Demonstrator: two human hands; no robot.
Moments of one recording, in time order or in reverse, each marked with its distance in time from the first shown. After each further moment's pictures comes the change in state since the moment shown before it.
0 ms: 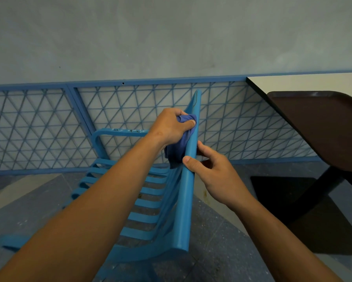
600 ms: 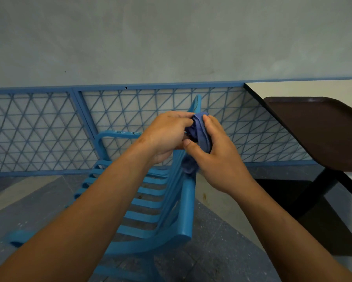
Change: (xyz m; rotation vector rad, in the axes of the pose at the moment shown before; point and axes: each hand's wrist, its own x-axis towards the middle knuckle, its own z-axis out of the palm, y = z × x) left_hand -0.076 0.048 -0.028 -0.511 -0.206 -0.110; right_hand -0.002 -0.062 0.004 -0.210 0.140 -0.229
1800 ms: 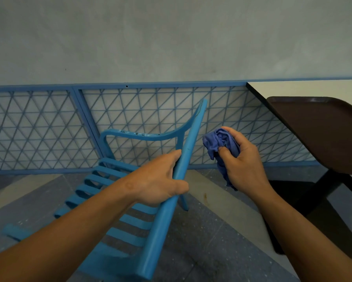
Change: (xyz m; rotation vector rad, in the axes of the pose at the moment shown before) left_hand -0.051 -0.044 -0.022 0.711 -0.262 -0.039; right_hand -0.001 0.070 -0.029 0.013 0.176 0.050
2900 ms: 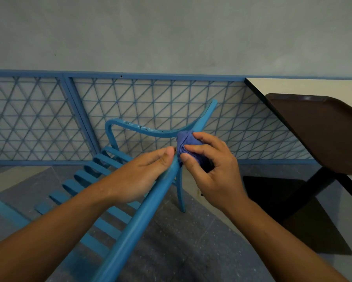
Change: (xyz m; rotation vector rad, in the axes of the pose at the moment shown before) left_hand -0.010 -0.028 0.000 -0.283 0.097 0.083; right_hand -0.026 -0.009 0.044 -0.161 0.011 -0.308
